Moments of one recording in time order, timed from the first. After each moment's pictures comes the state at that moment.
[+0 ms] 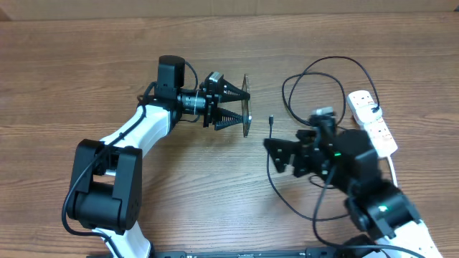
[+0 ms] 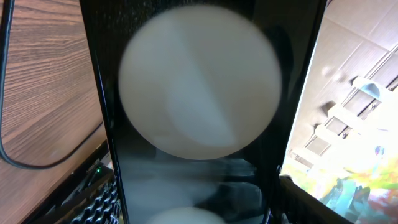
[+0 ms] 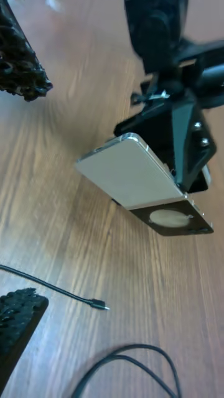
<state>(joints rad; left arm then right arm) -0.22 1.88 1.12 0.05 1.37 -1.29 0.47 0.85 0.73 -0.42 -0.22 0.41</state>
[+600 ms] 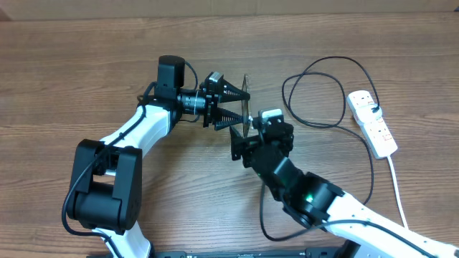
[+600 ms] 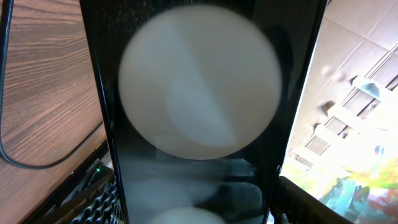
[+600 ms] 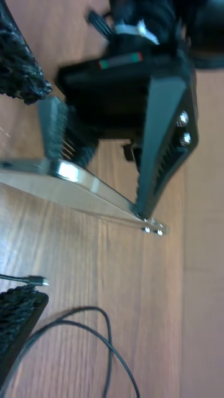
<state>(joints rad) -0.22 1.88 1.12 0.05 1.38 -1.29 0.91 1.22 0.73 -0.03 0.56 0.44</state>
